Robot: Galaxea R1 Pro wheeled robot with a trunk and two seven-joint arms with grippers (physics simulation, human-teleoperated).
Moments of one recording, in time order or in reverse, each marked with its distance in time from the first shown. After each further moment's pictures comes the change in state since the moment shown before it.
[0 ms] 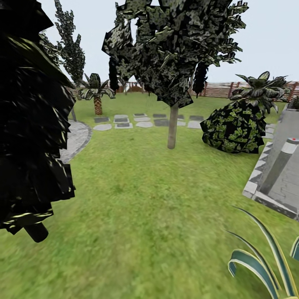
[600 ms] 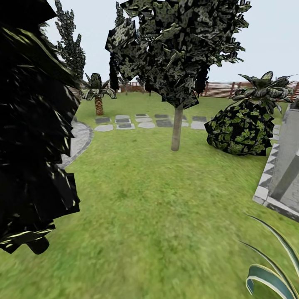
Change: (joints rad) left arm 0.000 -0.001 0.000 0.000 0.000 0.000 0.000; right arm 0.000 0.000 0.000 0.000 -0.001 -0.001 0.000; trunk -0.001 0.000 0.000
